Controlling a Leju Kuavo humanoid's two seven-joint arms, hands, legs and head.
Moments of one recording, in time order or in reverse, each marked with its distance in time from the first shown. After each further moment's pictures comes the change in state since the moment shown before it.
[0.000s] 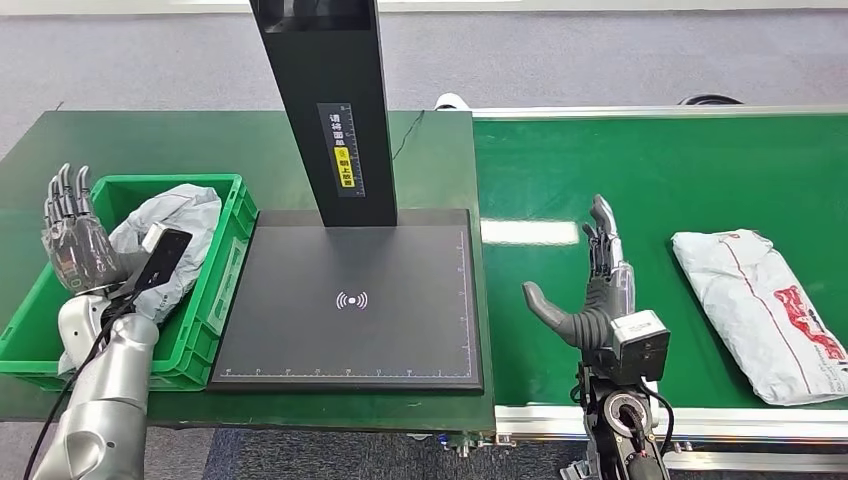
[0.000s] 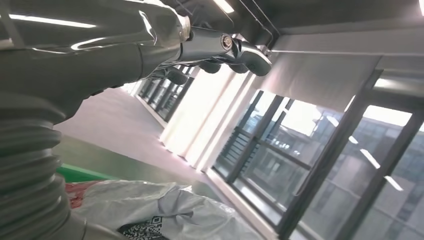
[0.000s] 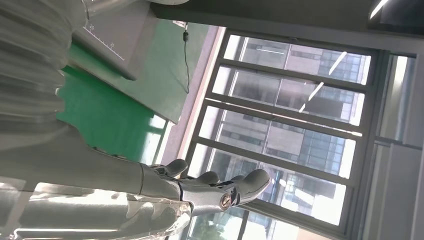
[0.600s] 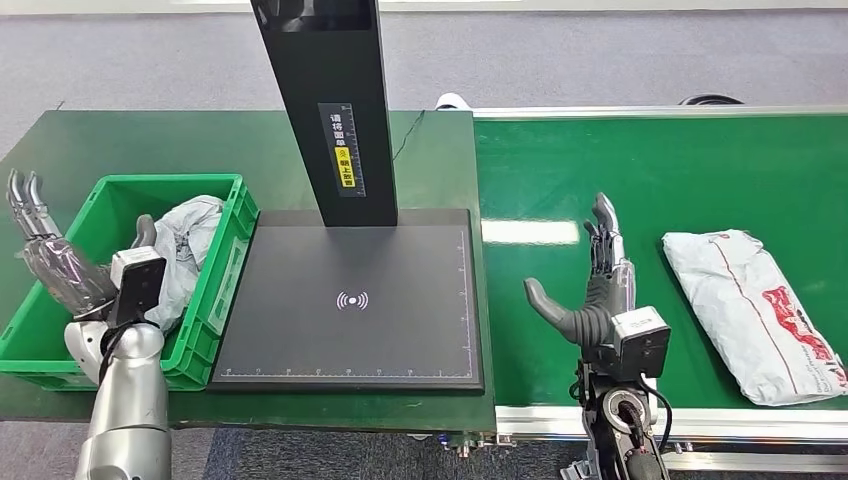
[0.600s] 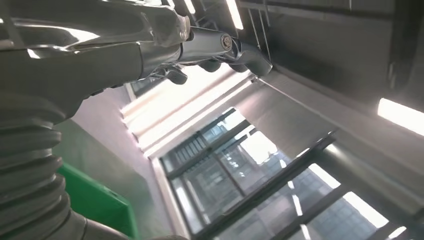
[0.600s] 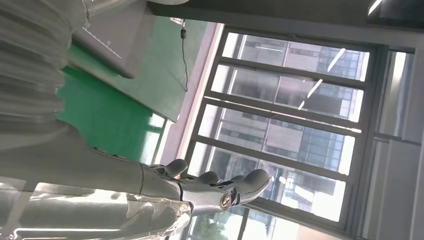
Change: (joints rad) left arm 0.130 -0.125 -0.058 -0.305 0.478 0.000 -0.263; right arm -0.015 0.000 0.002 0.018 -0.013 -0.015 -0.006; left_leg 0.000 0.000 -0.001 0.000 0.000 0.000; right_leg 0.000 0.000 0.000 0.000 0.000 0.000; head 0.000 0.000
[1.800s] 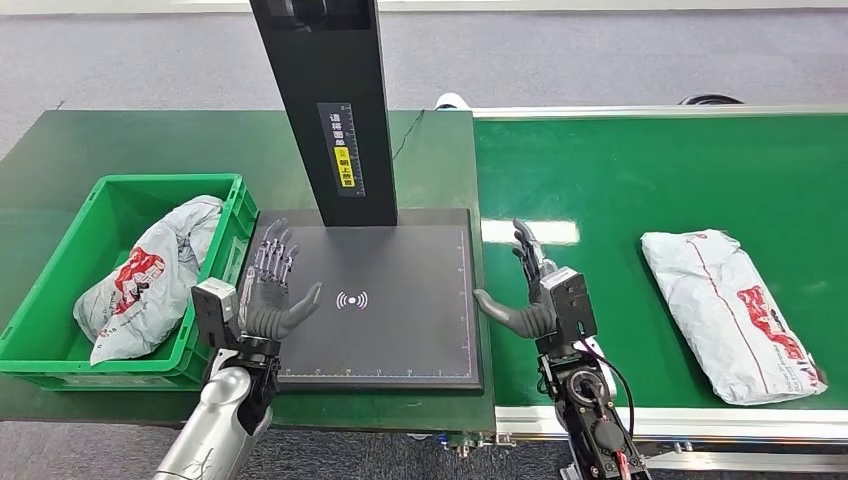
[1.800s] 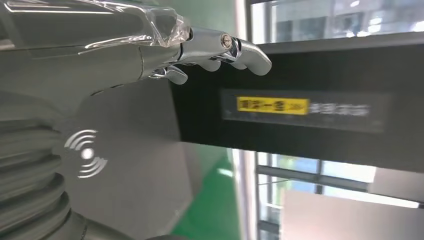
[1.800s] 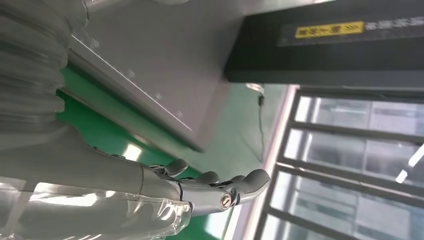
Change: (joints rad) left arm 0.138 0.011 -0.584 0.097 0.746 -0.734 0.177; right arm -0.136 0.011 0.079 0.340 -0.045 0.145 0.176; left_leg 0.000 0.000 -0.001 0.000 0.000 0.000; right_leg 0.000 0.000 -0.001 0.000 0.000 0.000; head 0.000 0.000
